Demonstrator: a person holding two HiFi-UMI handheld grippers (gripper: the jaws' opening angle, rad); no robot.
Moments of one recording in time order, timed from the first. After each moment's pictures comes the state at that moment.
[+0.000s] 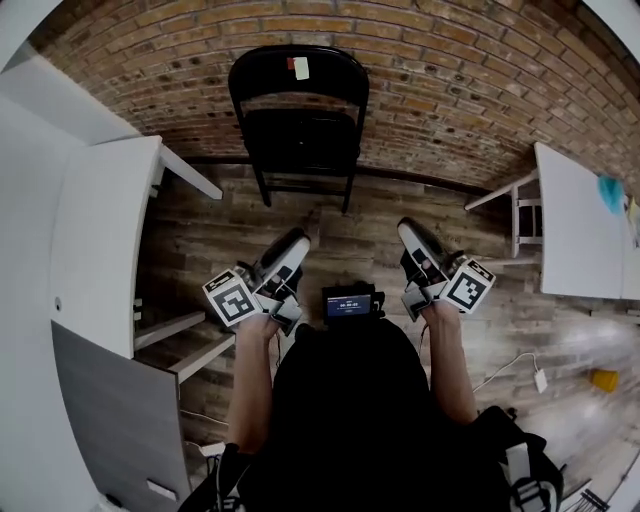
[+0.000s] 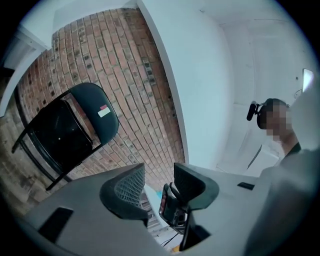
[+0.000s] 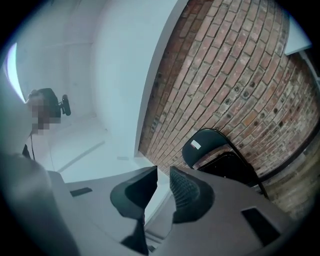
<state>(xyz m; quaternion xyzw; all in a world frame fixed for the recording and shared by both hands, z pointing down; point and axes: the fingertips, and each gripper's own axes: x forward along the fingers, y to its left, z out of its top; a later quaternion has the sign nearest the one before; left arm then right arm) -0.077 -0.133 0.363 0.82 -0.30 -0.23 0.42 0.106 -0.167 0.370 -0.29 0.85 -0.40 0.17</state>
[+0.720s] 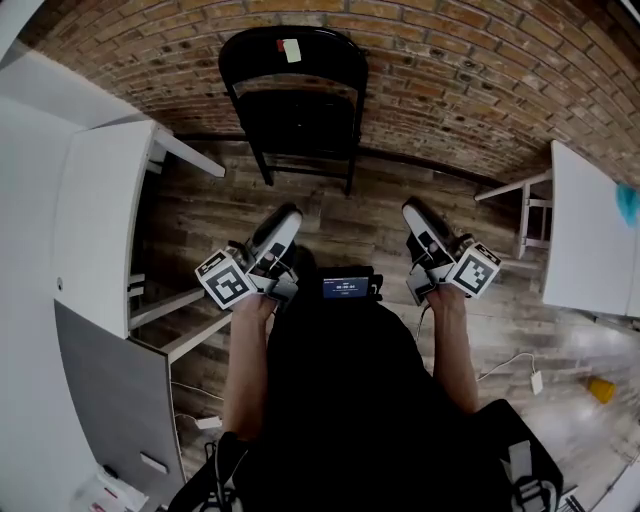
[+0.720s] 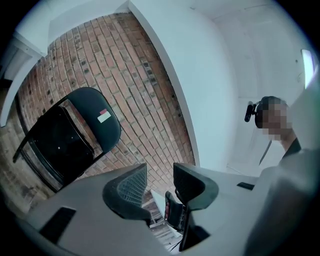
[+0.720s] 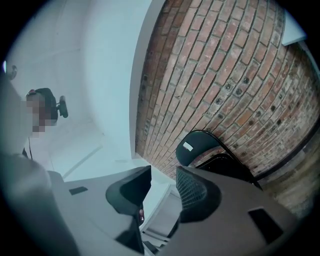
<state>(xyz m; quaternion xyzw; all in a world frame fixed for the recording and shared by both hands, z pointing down) -0.043 -0.188 0.368 0.81 -0.36 -0.23 0.39 0.158 -0.226 0.391 -0.27 0.84 -0.44 0.17</state>
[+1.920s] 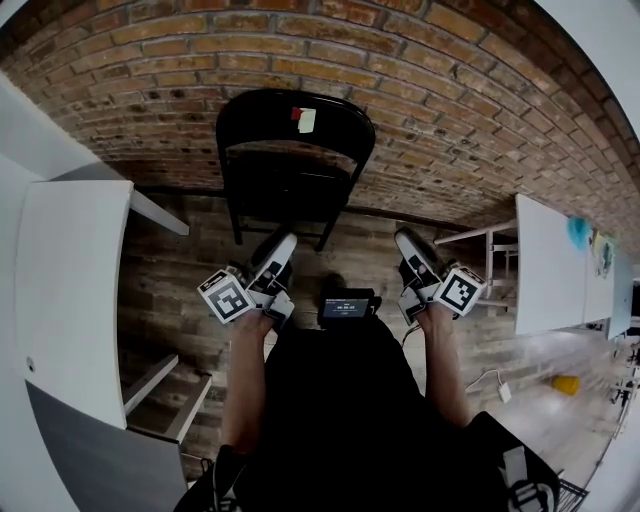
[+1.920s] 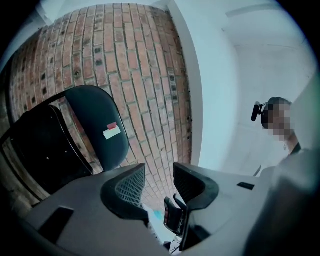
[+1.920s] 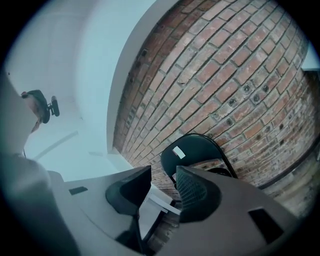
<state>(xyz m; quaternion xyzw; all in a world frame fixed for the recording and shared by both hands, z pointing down) -0.164 -0.327 0.399 0.79 -0.29 -0.32 0.44 0.059 -0.343 0.390 -0.37 0.83 -0.40 0.09</state>
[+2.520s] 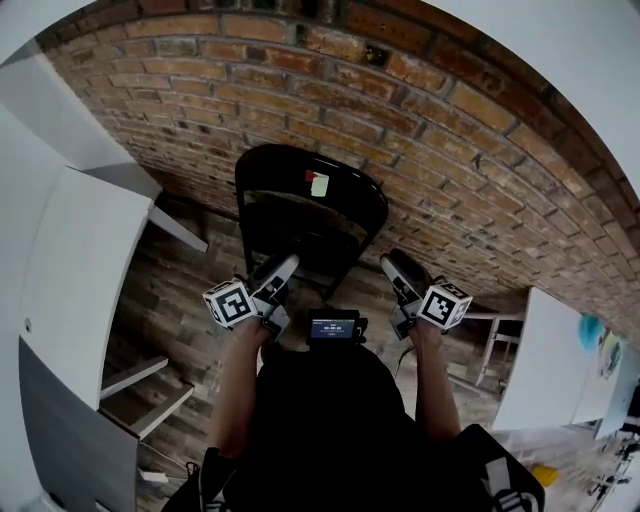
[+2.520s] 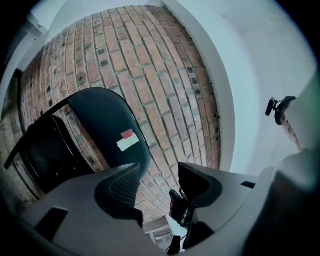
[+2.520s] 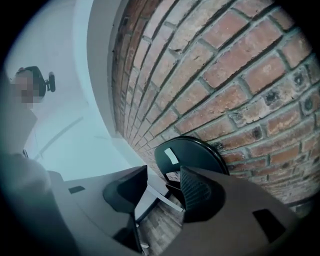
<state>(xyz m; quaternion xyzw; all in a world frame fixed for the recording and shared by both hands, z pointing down) -0.145 -0.433 0.431 0.76 -0.40 -0.27 0.44 0.057 -0.489 0.429 -0.28 0.88 -0.38 -0.01</state>
